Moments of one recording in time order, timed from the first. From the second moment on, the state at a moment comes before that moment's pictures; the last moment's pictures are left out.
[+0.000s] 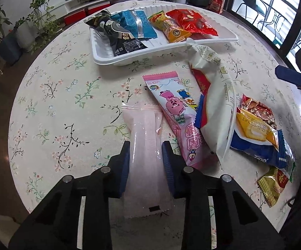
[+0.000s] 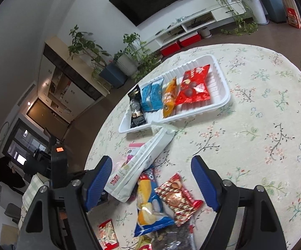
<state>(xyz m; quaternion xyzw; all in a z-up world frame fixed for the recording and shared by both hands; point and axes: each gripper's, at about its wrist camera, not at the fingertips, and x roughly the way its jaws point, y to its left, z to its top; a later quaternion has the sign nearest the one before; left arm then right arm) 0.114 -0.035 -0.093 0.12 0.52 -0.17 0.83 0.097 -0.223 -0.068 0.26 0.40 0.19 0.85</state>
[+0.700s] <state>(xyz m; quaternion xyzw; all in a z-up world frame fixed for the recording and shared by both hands) 0.101 0.040 -0.090 -0.05 0.49 -0.21 0.85 0.154 -0.147 -0.110 0.27 0.56 0.15 0.77</state>
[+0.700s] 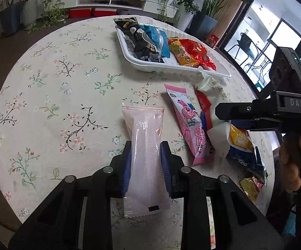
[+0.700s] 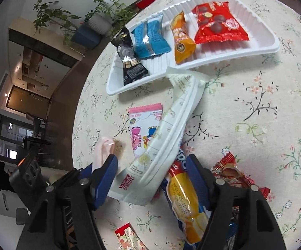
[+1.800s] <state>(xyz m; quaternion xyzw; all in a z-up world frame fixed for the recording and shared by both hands) 0.100 0.042 -0.091 -0.07 0.48 -0.23 0.85 0.138 -0.193 -0.122 0.39 0.50 0.17 0.75</state>
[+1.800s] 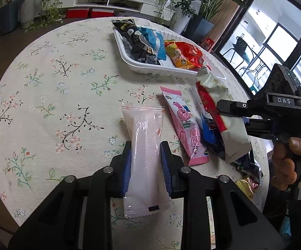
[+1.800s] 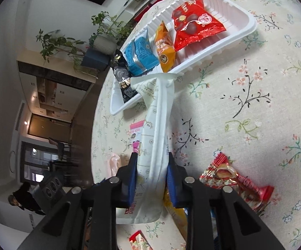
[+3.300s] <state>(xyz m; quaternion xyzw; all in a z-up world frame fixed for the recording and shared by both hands) 0.179 0.002 0.020 -0.09 0.41 -0.25 0.87 0.168 -0.291 -0.047 0.43 0.37 0.19 0.80</state>
